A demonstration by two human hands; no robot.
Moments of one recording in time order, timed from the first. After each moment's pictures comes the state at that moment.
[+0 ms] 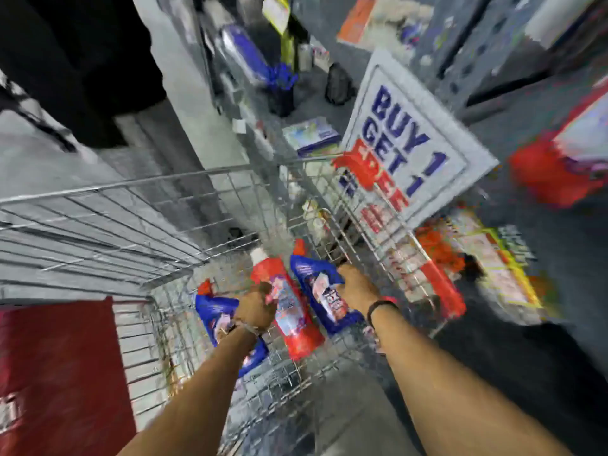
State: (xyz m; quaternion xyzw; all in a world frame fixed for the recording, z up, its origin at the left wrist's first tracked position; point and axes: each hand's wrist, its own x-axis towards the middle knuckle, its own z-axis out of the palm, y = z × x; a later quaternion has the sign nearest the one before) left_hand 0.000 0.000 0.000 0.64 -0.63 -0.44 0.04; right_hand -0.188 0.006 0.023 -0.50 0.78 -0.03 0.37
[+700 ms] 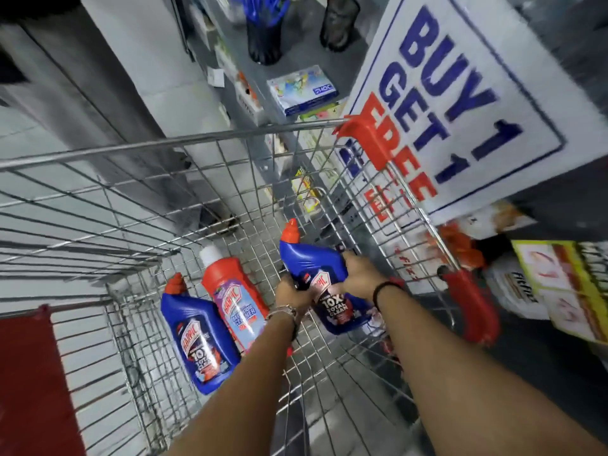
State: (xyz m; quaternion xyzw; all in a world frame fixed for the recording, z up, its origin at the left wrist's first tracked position) left_hand -0.092 -0.016 -0.042 0.66 -0.34 -0.64 0.18; right_hand -0.224 -0.024 -0.015 -0.47 0.75 0.03 0.46
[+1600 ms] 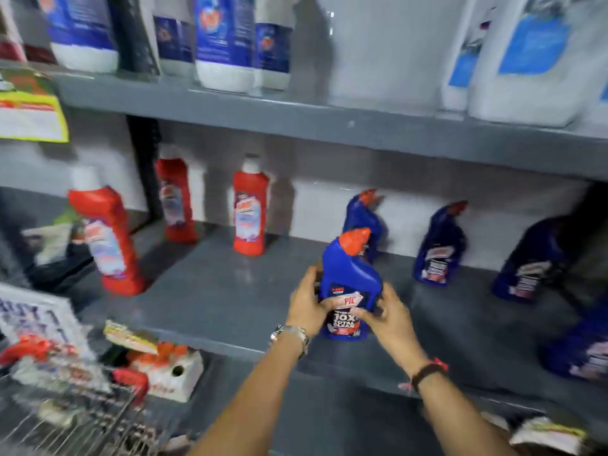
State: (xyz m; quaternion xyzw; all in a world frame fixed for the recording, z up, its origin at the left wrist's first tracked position) left_hand -0.357 0.311 0.305 0.05 -0.75 -0.62 0.22; right_hand -0.407 0.451 0.298 -0.22 0.79 -0.57 0.01
